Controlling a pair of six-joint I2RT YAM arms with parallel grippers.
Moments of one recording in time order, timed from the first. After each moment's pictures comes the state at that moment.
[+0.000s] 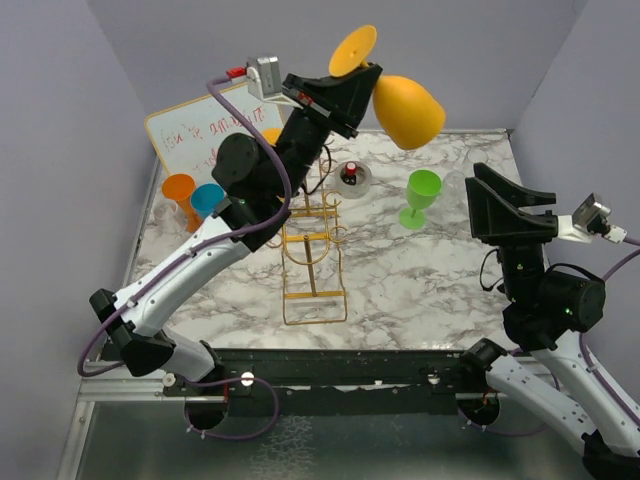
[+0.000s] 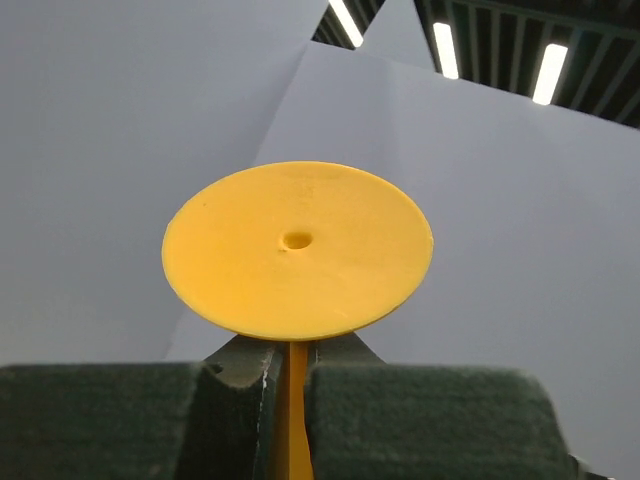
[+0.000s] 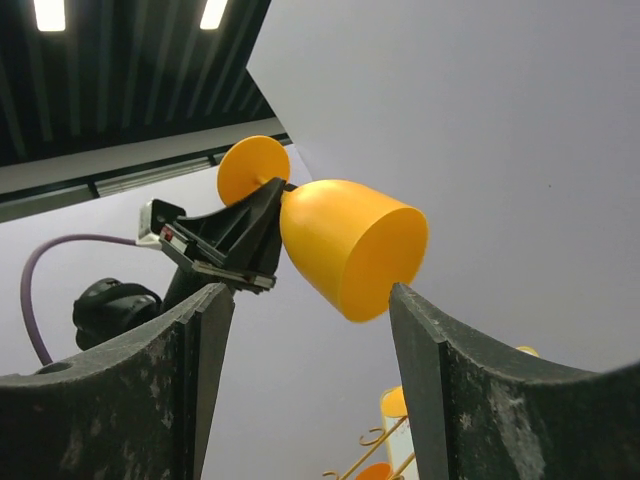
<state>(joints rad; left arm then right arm) -0.91 1.44 1.65 0.50 -0.15 -0.51 0.62 0.58 0.75 0.68 0.10 0.58</state>
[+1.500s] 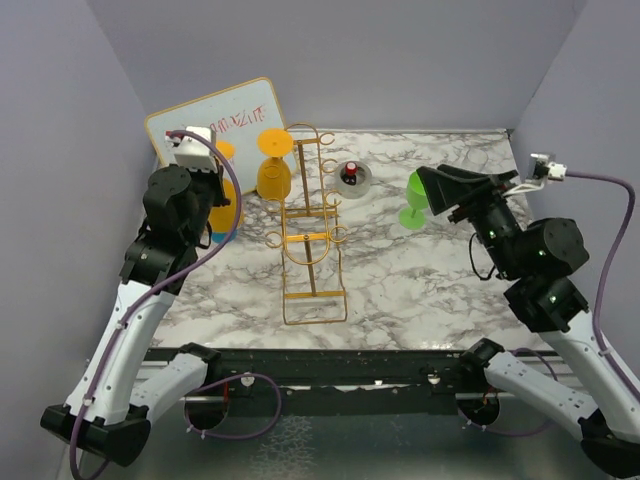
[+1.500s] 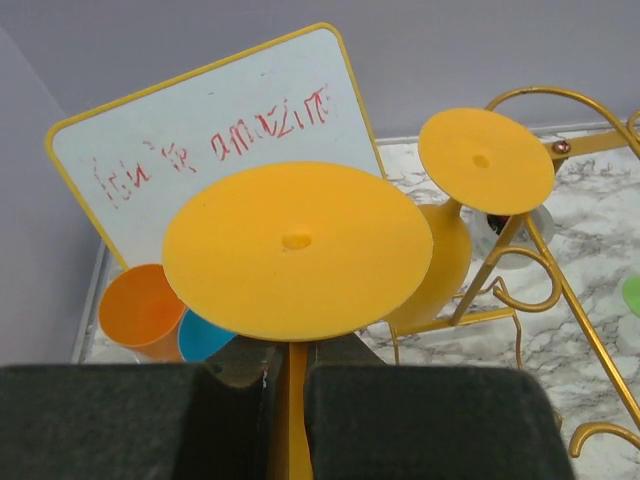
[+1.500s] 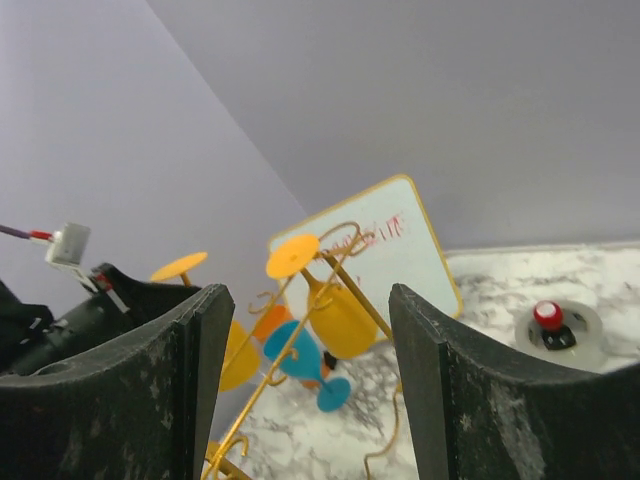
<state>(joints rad) -0.33 0.94 1.20 -0.37 -0.24 -0.01 0.62 0.71 0.97 0.12 0.14 0.52</state>
